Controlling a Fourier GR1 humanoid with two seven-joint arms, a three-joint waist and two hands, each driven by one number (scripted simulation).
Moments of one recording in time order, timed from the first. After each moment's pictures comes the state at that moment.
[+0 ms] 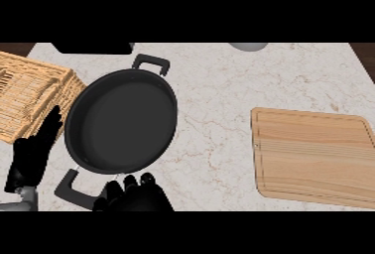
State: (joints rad) left arm -0.01 0.33 0.07 -1.49 -0.06 0.07 0.13; right arm -0.80 -0.01 1.04 -1.85 0.87 0.23 1.01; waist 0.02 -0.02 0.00
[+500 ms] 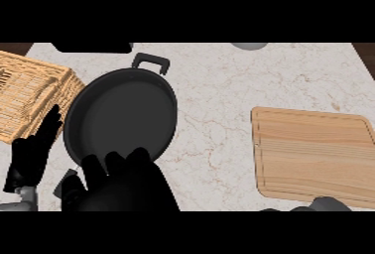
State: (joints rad) left arm -0.01 0.33 0.07 -1.50 -0.06 0.07 0.13; right arm -0.97 -0.01 0.90 -1.86 0.82 0.08 1.08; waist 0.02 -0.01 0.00
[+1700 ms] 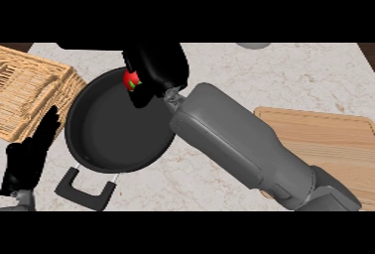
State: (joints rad) left arm 0.01 0.31 0.10 -1.53 -0.08 0.03 0.12; right arm -1.19 0.00 0.55 -1.00 0.68 -0.21 0.50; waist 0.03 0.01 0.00
